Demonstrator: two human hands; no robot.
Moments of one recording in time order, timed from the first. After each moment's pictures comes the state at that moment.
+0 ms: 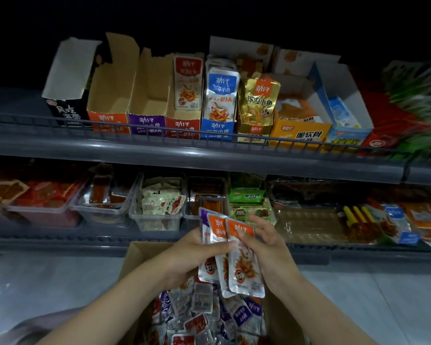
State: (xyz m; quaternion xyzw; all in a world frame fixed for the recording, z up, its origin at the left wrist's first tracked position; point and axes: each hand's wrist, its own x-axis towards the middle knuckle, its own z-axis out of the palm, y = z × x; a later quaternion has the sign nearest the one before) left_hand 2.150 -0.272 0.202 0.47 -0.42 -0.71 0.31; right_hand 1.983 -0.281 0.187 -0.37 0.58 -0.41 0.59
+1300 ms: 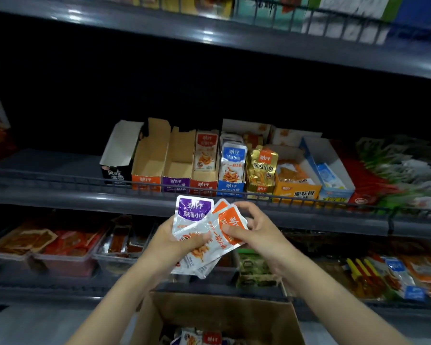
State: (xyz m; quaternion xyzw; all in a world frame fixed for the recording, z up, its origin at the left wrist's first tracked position) left_hand 2.223 -0.270 0.294 0.50 -0.46 -0.54 0.50; right_hand 2.039 -0.305 0.319 -0.58 0.50 -0.36 0.54
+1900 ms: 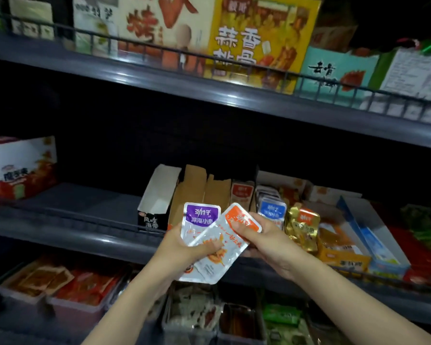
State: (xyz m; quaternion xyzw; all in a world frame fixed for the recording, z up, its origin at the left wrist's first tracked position) left_hand 2.301 -0.322 0.347 0.49 -0.46 -0.48 0.56; right_hand 2.125 -0.378 0.378 -0.61 0.45 -0.37 0.55
